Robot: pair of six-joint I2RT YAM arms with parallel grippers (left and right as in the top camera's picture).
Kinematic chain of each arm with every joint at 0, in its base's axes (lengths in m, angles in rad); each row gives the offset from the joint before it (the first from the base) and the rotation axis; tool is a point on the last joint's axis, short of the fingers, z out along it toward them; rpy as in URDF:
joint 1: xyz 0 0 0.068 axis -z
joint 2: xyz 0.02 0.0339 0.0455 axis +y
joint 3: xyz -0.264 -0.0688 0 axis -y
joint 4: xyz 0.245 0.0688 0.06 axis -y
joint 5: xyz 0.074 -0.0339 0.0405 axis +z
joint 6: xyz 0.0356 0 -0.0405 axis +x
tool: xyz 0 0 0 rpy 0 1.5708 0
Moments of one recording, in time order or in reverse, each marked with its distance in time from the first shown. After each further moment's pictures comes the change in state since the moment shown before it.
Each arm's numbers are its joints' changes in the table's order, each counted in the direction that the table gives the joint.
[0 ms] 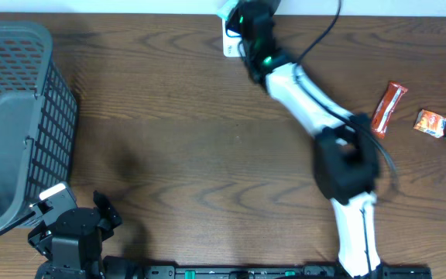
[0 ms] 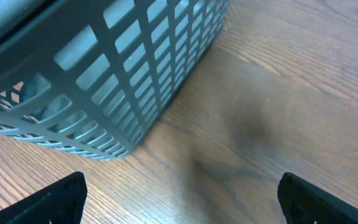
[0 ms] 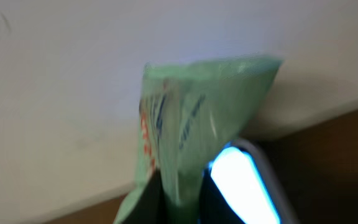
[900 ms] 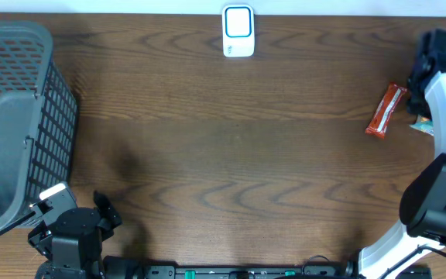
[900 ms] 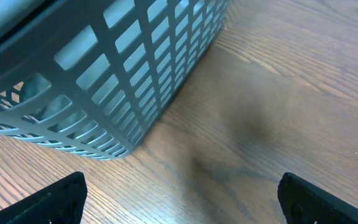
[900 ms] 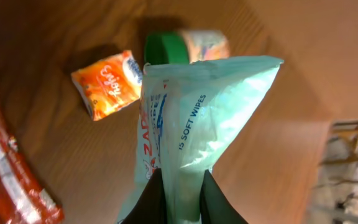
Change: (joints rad) left arm 0.000 0.000 0.000 0.000 0.001 0.000; right arm 0.715 -0.320 -0.303 -1.024 -0.334 -0.161
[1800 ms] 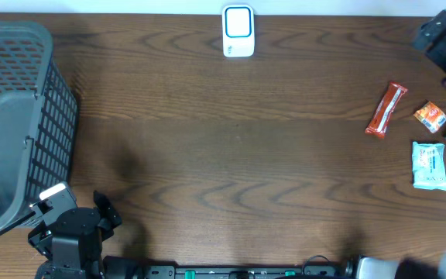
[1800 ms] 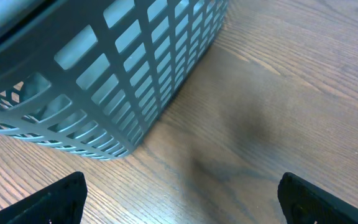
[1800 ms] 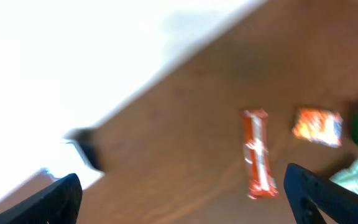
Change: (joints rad) left arm 0.000 0.000 0.000 0.000 0.000 0.000; right arm -0.023 -0.454 0.286 0.017 0.746 -0.029
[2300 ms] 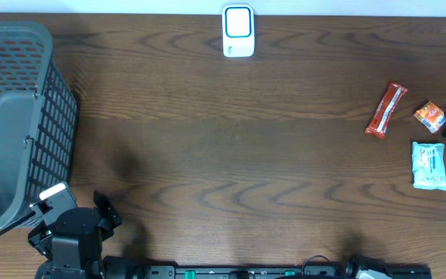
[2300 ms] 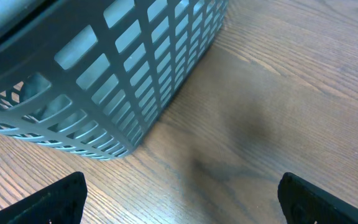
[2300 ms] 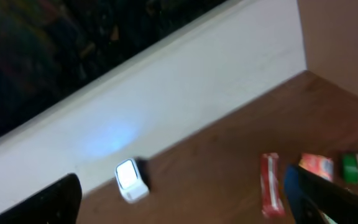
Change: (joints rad) left arm 0.000 0.000 0.000 0.000 0.000 0.000; right arm -0.002 -0.448 0.014 -0.119 0.012 -0.024
